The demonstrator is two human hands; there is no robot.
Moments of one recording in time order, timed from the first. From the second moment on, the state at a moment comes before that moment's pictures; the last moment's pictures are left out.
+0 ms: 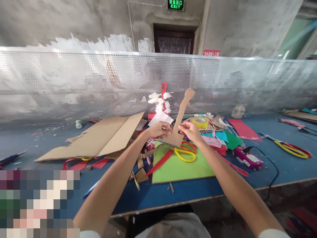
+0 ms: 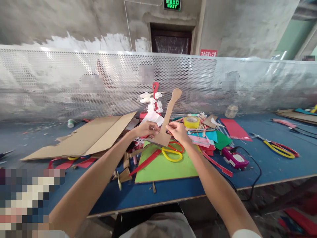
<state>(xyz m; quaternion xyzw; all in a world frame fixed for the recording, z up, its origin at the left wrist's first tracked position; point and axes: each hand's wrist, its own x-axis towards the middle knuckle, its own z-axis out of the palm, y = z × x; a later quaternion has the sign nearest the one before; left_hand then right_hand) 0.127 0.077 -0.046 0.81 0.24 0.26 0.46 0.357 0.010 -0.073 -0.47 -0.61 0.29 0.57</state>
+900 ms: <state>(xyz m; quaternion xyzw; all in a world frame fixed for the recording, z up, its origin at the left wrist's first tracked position) 0.137 0.067 -0.055 0.79 0.28 0.25 0.49 0.349 0.001 -0.065 -0.33 -0.48 0.51 0.63</state>
